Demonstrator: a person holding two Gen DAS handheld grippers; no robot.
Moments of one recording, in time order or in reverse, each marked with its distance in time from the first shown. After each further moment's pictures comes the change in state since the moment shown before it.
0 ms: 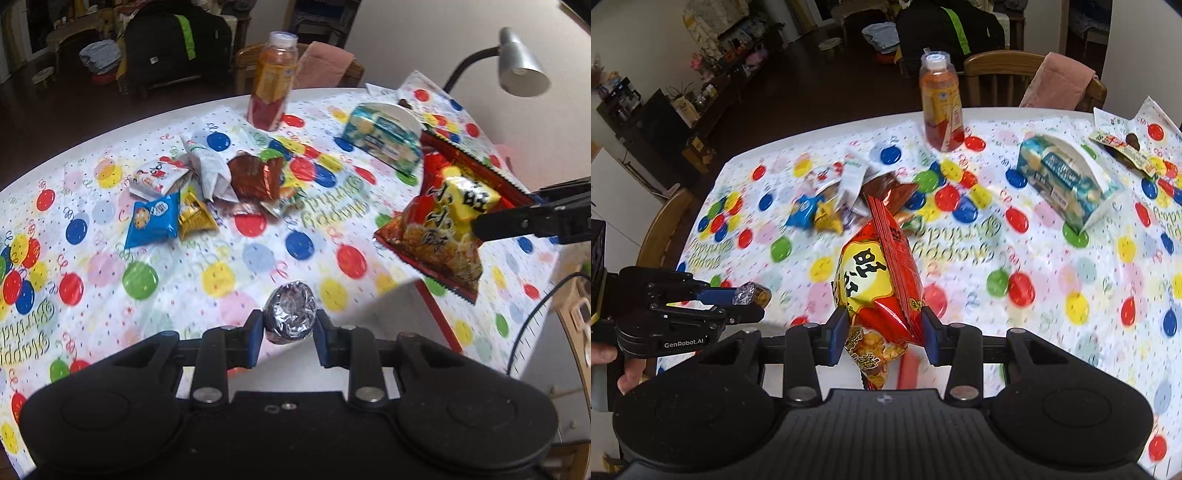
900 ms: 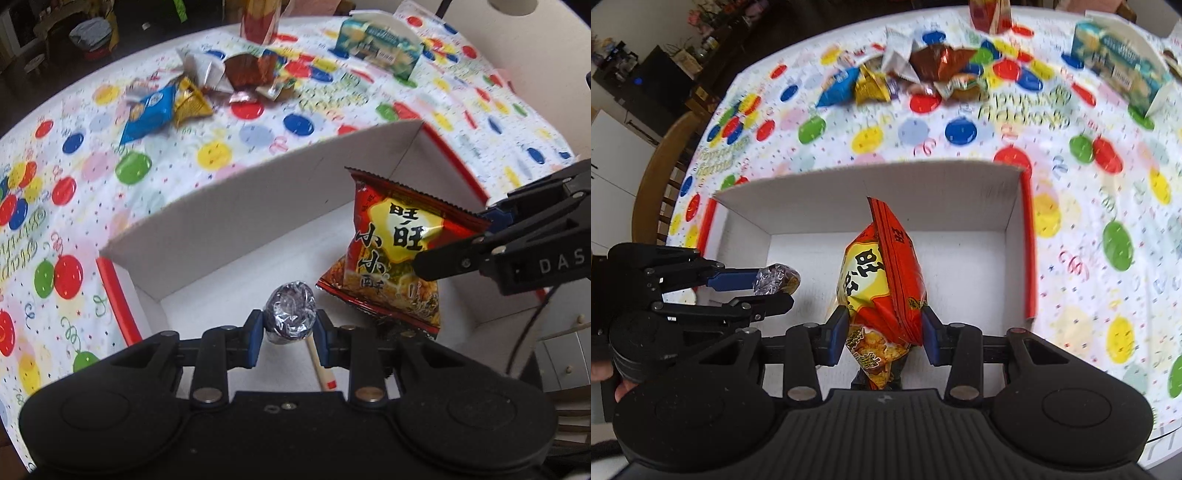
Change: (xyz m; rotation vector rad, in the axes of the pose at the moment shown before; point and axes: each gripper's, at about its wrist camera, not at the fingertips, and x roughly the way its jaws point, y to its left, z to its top) left arm 0.032 -0.003 -0.099 0.055 0.146 0.054; right arm 0.090 0.061 -0.102 0.041 0.189 0.041
